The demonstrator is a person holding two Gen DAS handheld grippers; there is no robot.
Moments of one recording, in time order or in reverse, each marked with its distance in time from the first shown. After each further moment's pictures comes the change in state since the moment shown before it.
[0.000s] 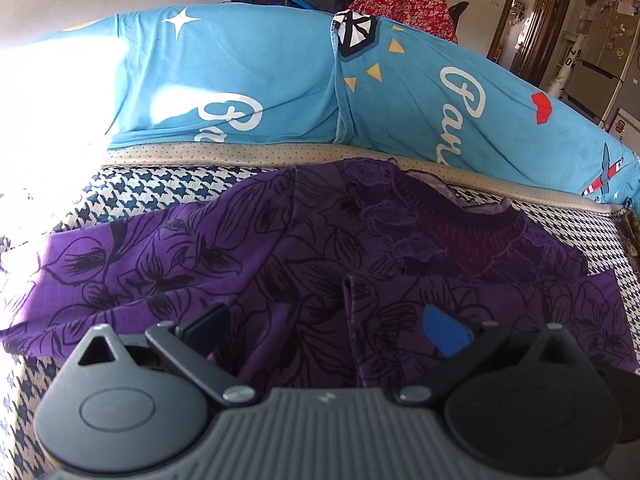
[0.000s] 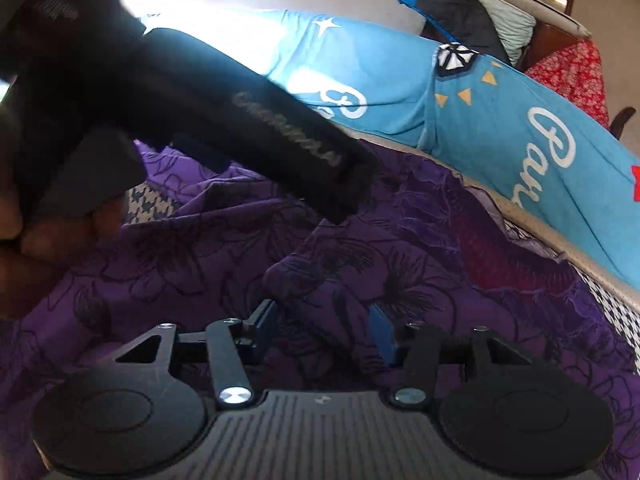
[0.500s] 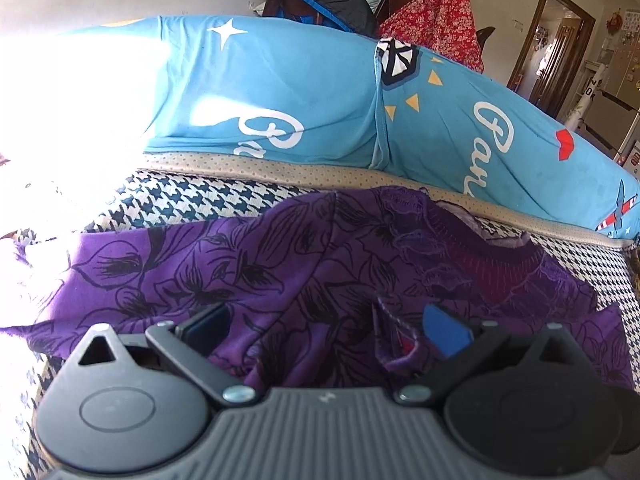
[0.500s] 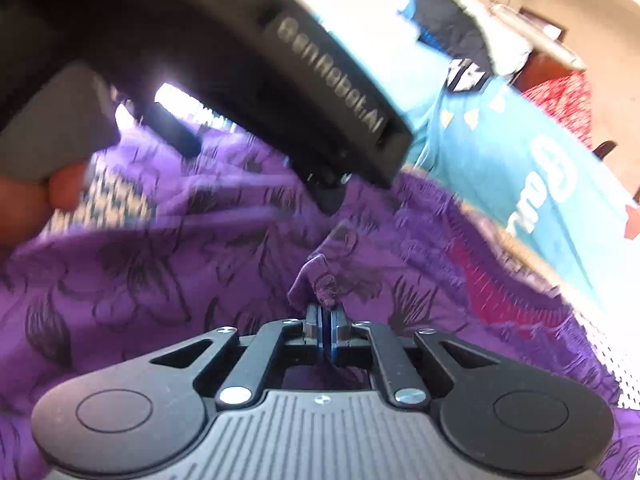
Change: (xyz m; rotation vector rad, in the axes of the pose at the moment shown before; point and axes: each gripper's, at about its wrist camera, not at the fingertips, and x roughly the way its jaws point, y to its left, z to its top) left arm -0.016 0.024 0.008 -0.069 -0.072 0.046; right arm 0.020 0.018 0.013 -0.012 -0.072 -0.116
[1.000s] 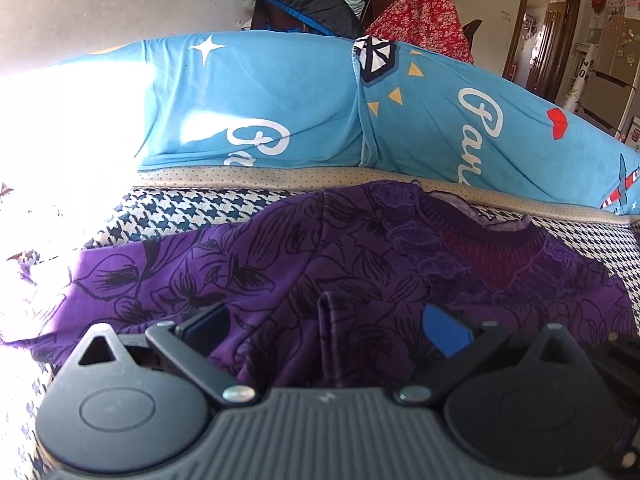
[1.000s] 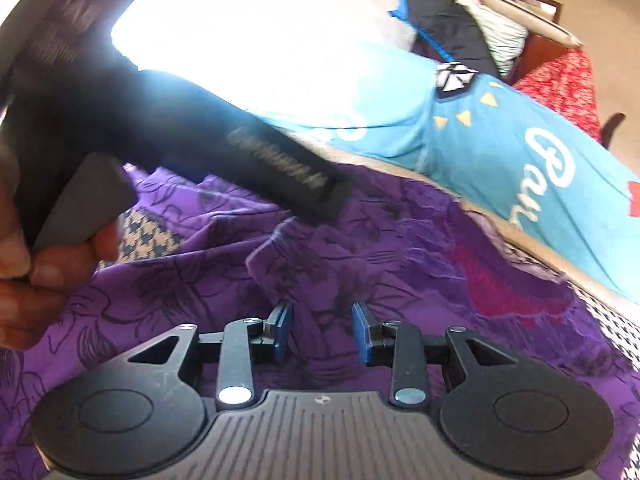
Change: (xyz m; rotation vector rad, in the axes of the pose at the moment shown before) left arm 0.004 -0.027 -0.018 0.110 -0.020 0.018; right arm -0.029 -0.045 -0.007 0.080 0.039 0.057
